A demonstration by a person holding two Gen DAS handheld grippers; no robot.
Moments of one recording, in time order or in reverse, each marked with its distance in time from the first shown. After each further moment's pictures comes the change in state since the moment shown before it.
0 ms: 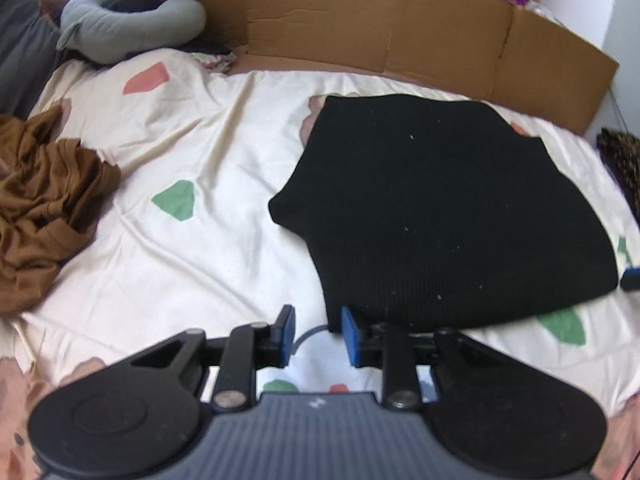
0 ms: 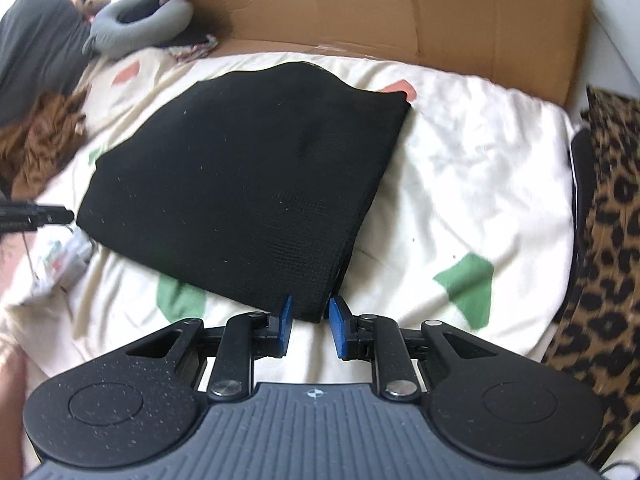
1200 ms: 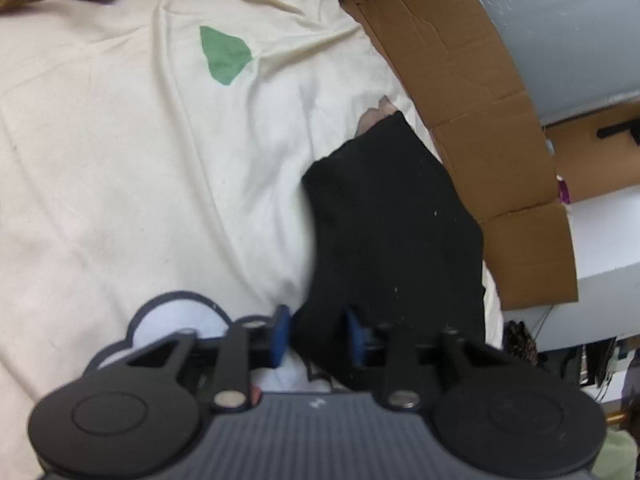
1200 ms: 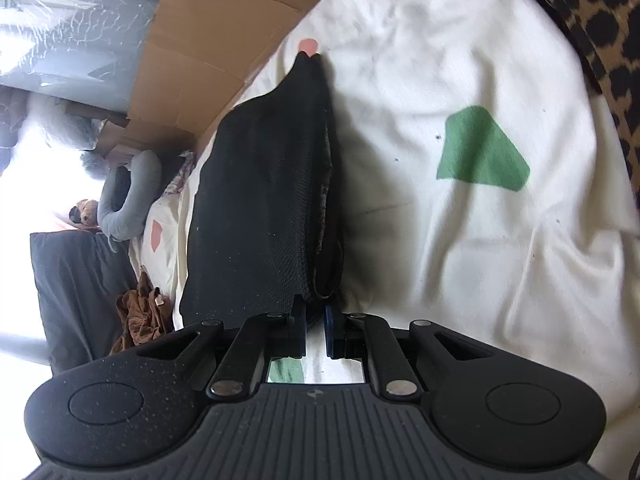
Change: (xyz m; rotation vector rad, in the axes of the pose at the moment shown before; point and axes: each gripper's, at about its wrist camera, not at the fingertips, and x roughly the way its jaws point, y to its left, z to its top) left arm 0.056 0.079 -0.029 -0.764 0.076 -0.449; right arm 0.035 -0.067 -0.033 0.772 -0.028 0.409
